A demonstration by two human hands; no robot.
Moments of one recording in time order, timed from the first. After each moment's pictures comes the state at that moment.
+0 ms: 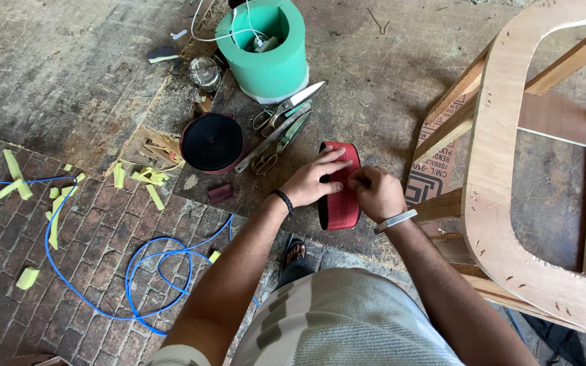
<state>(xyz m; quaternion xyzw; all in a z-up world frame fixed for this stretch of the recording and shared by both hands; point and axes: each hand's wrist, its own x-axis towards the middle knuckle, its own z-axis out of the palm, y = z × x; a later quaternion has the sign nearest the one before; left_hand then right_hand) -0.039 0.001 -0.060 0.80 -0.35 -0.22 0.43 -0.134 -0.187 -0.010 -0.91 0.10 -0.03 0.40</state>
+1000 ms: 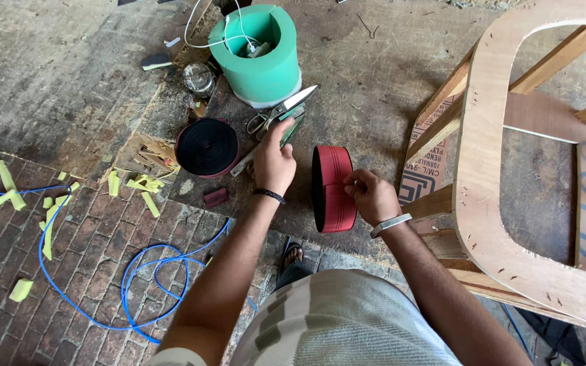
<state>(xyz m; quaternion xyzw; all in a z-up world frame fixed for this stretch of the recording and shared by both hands) -0.026 0.020 -0.024 0.87 -0.16 0.13 0.45 -0.146 -0.185 -0.012 -0.91 0.11 0.00 0.40</state>
